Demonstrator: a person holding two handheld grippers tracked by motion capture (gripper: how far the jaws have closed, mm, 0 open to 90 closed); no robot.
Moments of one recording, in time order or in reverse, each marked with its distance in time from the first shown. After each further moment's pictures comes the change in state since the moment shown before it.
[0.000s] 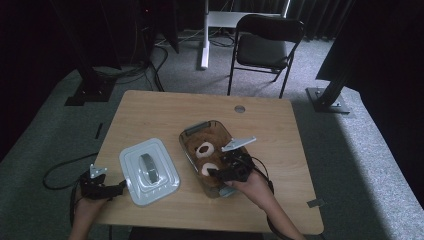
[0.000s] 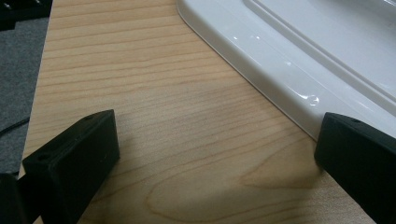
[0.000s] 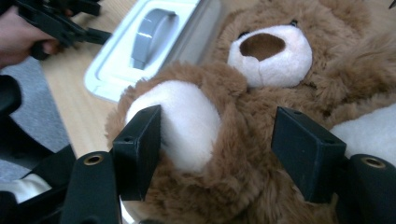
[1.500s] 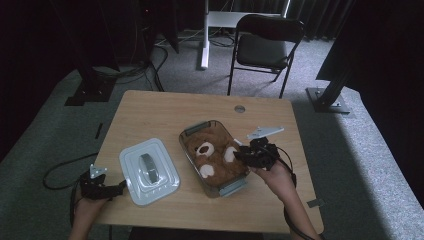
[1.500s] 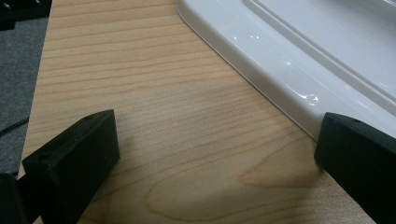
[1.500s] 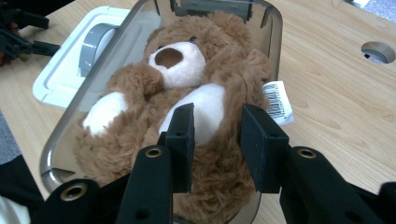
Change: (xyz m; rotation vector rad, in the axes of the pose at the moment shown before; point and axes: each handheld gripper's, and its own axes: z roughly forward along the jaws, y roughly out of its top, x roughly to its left) left arm 0.000 0.000 0.000 -0.001 -0.001 -0.002; right arm -0.039 0.001 -0.054 -0.041 -0.150 0.015
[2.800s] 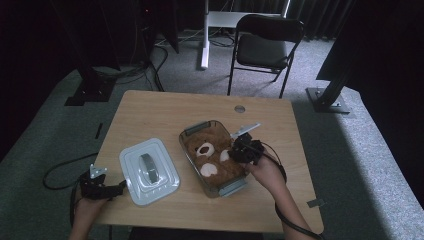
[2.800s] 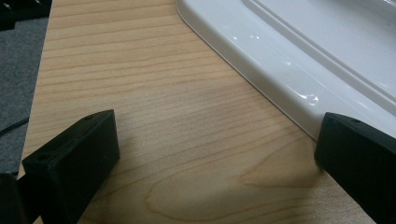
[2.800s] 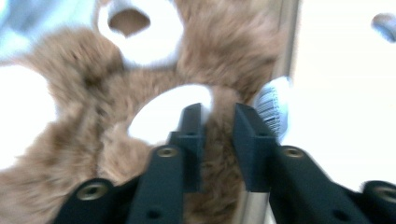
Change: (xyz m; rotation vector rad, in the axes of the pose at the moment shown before) left arm 0.000 0.000 0.000 0.000 0.000 0.000; right arm -0.004 0.011 0.049 0.146 -0.070 -0.061
